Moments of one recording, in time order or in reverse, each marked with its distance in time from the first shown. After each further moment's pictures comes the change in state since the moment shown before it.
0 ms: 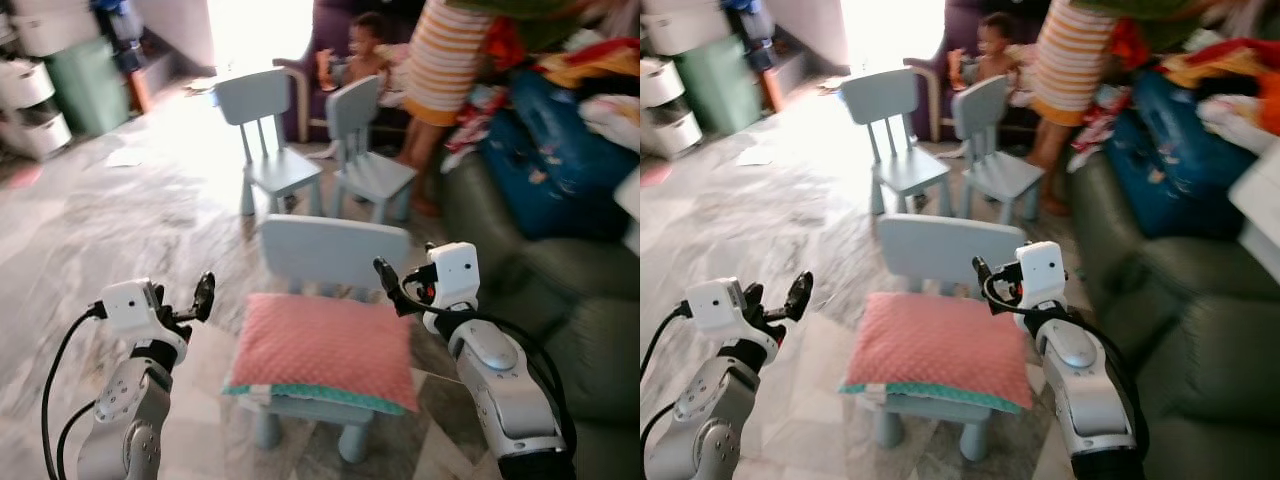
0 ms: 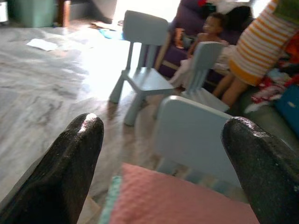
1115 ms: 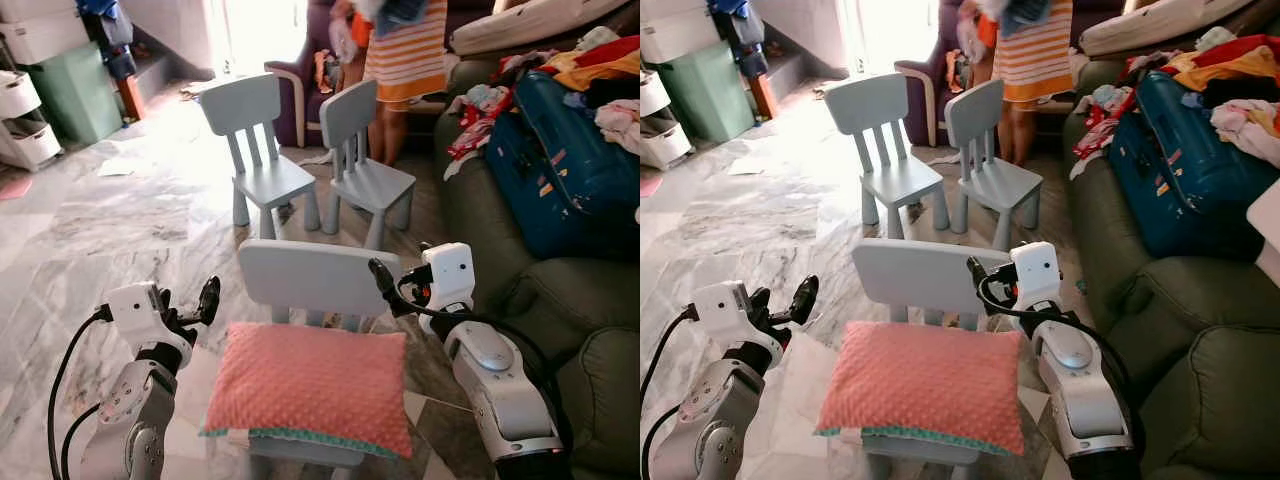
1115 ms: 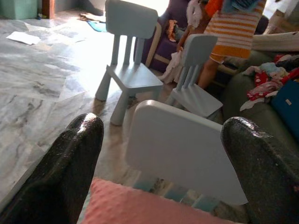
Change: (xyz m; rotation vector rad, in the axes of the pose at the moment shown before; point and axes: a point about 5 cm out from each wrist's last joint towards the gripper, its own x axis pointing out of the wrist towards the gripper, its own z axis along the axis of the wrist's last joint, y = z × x) left arm -0.002 -0.003 -0.006 -0.027 0.036 -0.008; right arm 0.000 0.005 0.000 -0.003 -0.005 0.021
